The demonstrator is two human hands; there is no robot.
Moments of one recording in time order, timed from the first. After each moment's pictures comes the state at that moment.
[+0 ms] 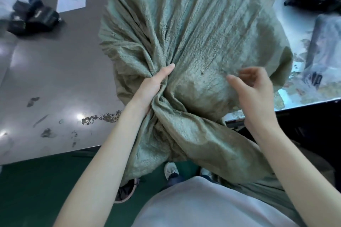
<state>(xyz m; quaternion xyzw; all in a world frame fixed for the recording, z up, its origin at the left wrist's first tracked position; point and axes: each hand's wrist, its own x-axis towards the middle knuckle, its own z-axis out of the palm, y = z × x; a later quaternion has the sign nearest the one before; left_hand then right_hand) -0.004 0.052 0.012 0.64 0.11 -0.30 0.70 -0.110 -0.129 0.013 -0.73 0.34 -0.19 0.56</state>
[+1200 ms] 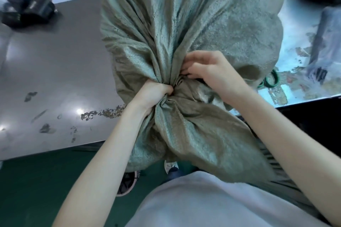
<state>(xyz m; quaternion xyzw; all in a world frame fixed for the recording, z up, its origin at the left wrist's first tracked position) -0.012 0.052 -0.004 0.76 0.04 -0.24 0.60 -0.053 -0.097 0.032 -0.77 0.09 0.04 0.63</state>
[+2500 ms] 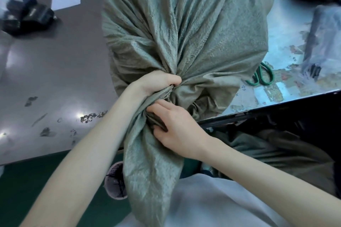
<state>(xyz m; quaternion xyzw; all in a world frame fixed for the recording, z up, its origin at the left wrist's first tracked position) 0.011 0.039 0.010 0.79 -0.01 -0.40 0.46 -0.118 -0.021 0.005 -0.90 -0.13 -0.01 0.43</state>
